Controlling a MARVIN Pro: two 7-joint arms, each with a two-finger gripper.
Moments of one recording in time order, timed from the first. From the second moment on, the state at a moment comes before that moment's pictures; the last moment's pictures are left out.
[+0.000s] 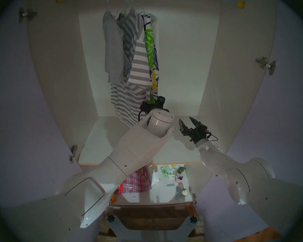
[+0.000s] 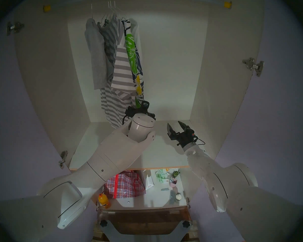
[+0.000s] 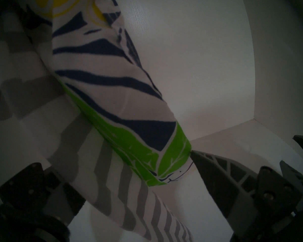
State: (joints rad) left arm 0.88 -1.56 -0.84 -1.30 -0.38 0.63 0.72; right arm -0.74 -1.41 1.26 -0.12 0.78 -0.79 0.81
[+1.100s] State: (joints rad) left arm 0.88 -1.81 -0.75 -1.14 -0.40 0.74 0.88; right arm -0.74 -1.41 1.26 -0.12 0.78 -0.79 0.81
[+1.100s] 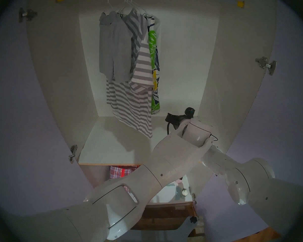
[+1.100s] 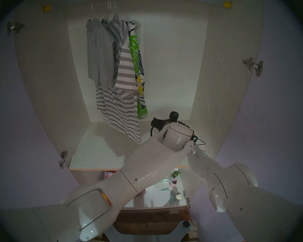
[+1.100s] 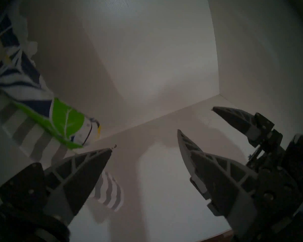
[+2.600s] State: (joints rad) left arm 0.25 -1.75 -0.52 -0.36 -0.35 0.51 -0.02; right arm -0.74 -1.41 1.26 -0.12 0.78 -0.79 0.81
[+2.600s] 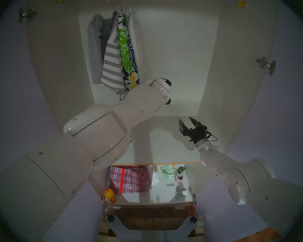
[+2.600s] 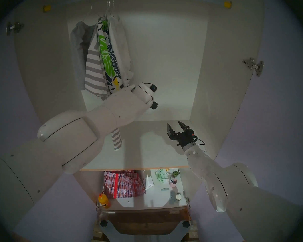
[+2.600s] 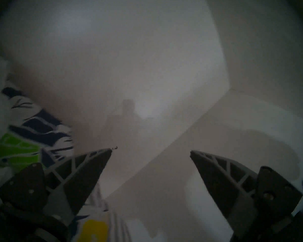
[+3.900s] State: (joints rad) left arm 0.13 -1.53 -0.52 -0.39 -0.26 0.47 0.49; right arm -0.74 -1.41 1.26 -0.11 0.77 -0.79 0.81
